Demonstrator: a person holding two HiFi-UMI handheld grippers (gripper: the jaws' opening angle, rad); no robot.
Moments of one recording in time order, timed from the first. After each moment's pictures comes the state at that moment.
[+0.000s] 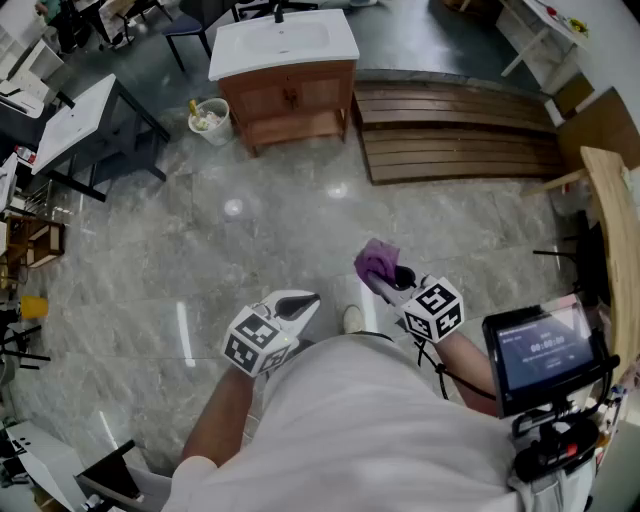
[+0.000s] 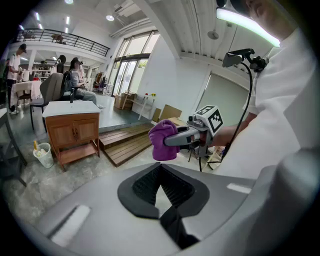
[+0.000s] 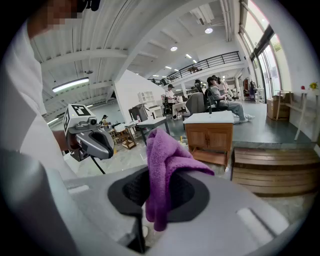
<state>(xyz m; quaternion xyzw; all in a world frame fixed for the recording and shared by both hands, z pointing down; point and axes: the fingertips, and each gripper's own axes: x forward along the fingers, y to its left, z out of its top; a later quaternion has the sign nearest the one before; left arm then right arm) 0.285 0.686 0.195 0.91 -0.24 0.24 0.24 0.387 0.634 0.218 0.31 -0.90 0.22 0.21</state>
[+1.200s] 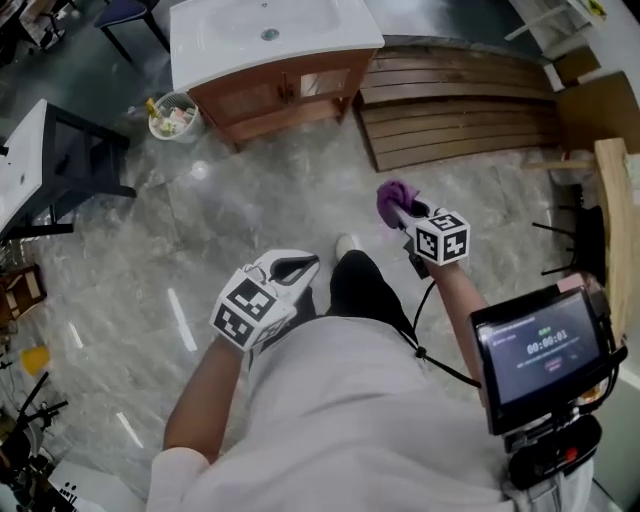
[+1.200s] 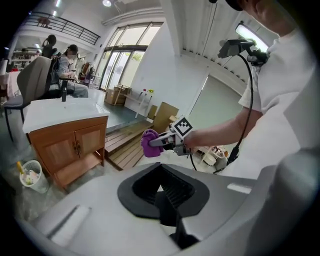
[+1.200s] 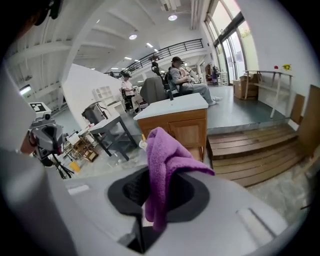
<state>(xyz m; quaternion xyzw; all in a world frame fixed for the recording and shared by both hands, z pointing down) 0.161 0.317 0.243 0.92 -0.14 0.26 0.25 0.346 0.228 0.354 0.47 -0.79 0.33 0.24</state>
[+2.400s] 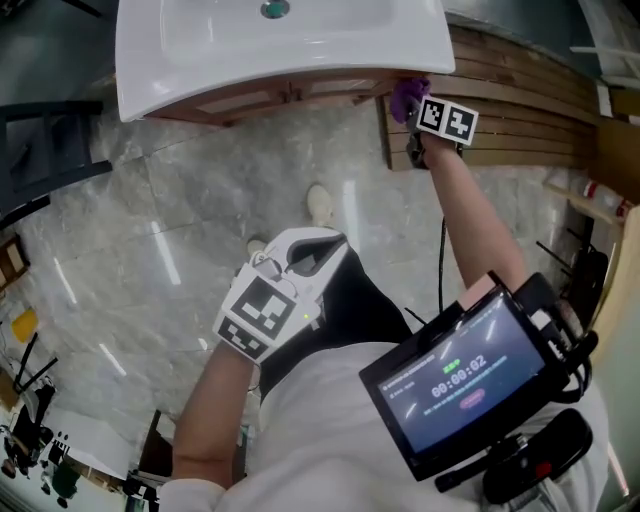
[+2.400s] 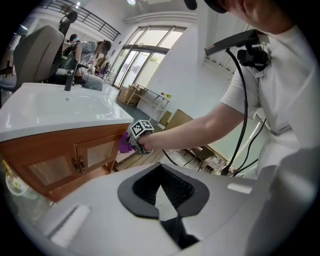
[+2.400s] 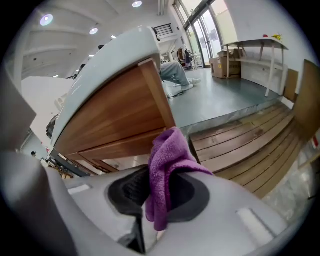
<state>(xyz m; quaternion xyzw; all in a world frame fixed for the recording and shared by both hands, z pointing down) 0.238 0.025 0.324 0.91 -0.18 0.22 0.30 0.429 -0.222 0.571 0.54 -0.68 0.43 0.24</state>
